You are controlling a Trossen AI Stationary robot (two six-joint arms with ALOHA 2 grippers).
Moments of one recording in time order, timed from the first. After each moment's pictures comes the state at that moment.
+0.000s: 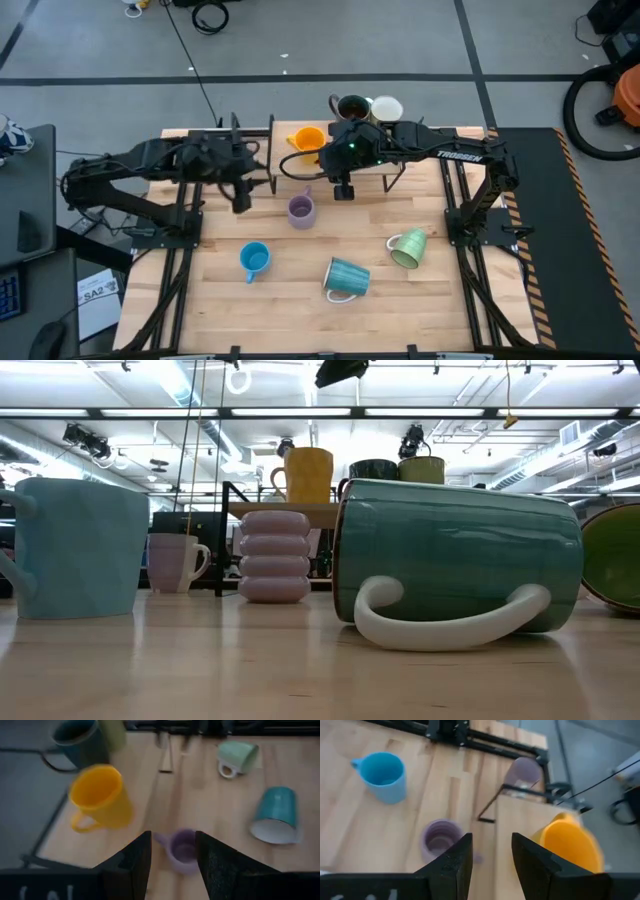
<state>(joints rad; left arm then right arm) 0.02 1.14 1.42 -0.95 -0.25 -0.04 -0.10 1.71 1.87 -0.86 0.06 -0.32</state>
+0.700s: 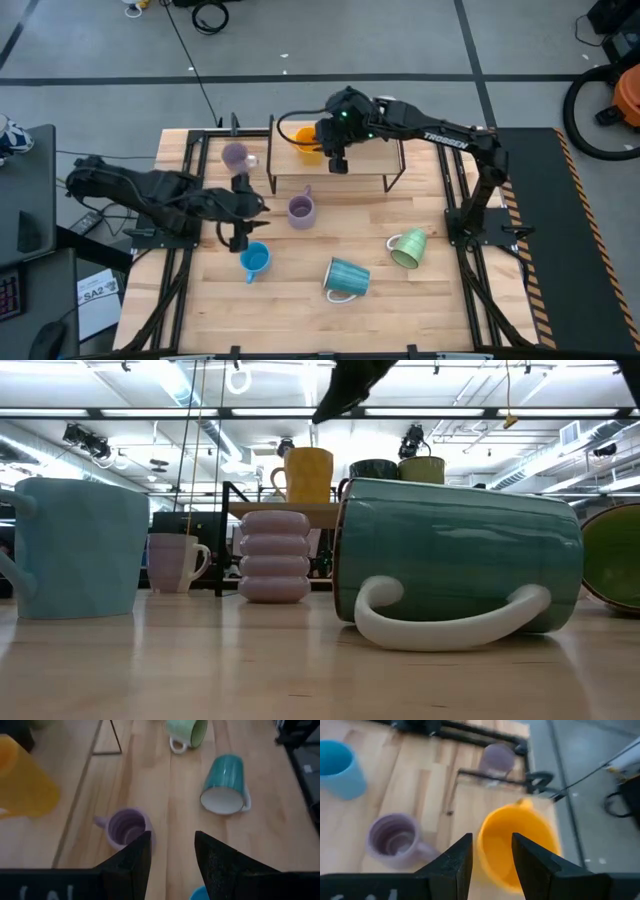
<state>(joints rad) -0.28 1.11 1.19 -0.81 -0.32 -0.18 -0.31 1.77 1.87 -0.80 -0.09 -0.42</state>
